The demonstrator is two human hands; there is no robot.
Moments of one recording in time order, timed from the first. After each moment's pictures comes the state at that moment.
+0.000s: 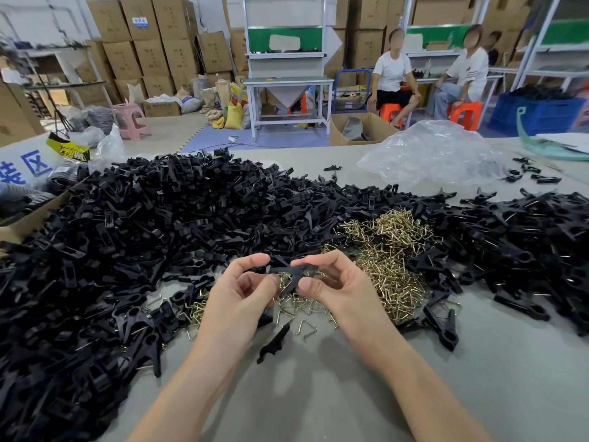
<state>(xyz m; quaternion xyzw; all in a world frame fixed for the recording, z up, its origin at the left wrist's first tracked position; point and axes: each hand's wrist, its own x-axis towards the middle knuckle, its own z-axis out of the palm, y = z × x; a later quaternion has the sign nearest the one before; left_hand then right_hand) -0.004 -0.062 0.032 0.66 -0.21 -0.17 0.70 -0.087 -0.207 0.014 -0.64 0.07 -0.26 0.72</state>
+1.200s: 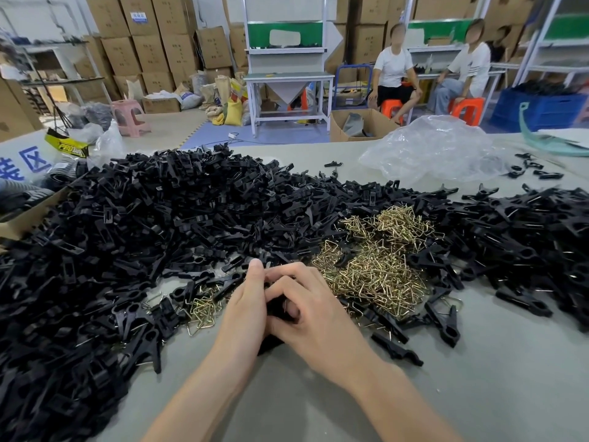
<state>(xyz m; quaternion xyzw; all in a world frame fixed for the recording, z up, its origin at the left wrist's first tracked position) -0.012 -0.074 0.017 0.67 -0.15 -0.23 0.69 -0.082 -0.172 0.001 -0.89 -0.01 -0.31 0.34</state>
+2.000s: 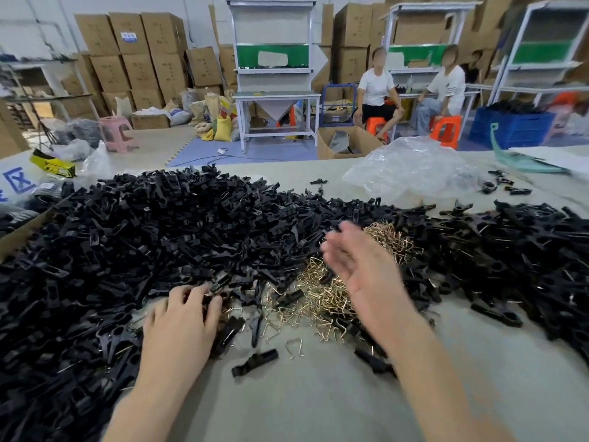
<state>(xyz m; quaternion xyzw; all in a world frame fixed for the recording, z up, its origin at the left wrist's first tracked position) 0.037 -0.032 0.015 0.96 -0.23 0.06 0.14 -0.098 -0.246 0.056 -0.44 0.16 -0.33 0.82</state>
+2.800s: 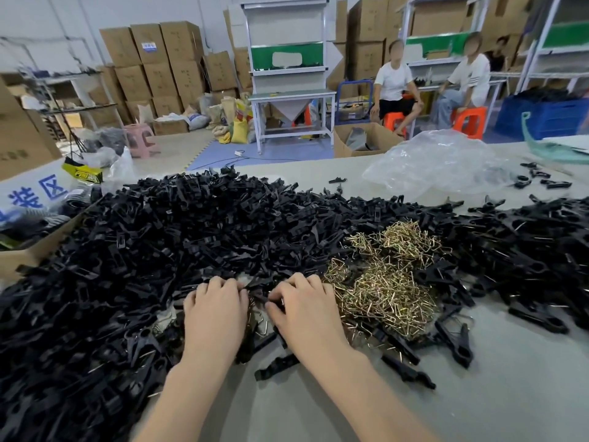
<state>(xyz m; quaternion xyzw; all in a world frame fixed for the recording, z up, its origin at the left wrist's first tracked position) 0.062 -0.059 0.002 0.96 -0.25 0.13 0.08 -0.033 -0.175 -0.003 -0.95 0.17 -0.22 0.16</state>
